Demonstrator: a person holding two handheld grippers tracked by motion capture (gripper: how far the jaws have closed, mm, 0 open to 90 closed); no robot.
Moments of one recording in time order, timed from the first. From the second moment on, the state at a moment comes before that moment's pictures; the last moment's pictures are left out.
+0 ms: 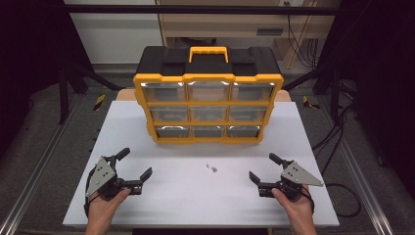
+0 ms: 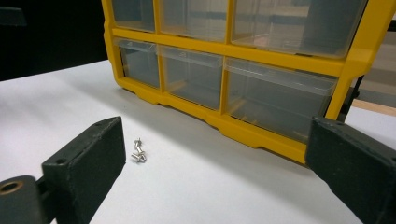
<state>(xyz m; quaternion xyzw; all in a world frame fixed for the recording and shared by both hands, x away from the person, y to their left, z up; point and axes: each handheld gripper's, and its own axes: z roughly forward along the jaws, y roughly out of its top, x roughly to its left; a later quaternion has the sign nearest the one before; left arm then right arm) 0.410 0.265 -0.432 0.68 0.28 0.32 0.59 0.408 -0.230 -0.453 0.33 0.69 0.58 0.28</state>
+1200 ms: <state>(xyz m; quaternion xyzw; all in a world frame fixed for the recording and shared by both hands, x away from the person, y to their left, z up) 0.436 0.202 -0.301 0.75 0.16 0.42 0.49 0.408 -0.228 -0.454 0.33 0.69 0.57 0.28</state>
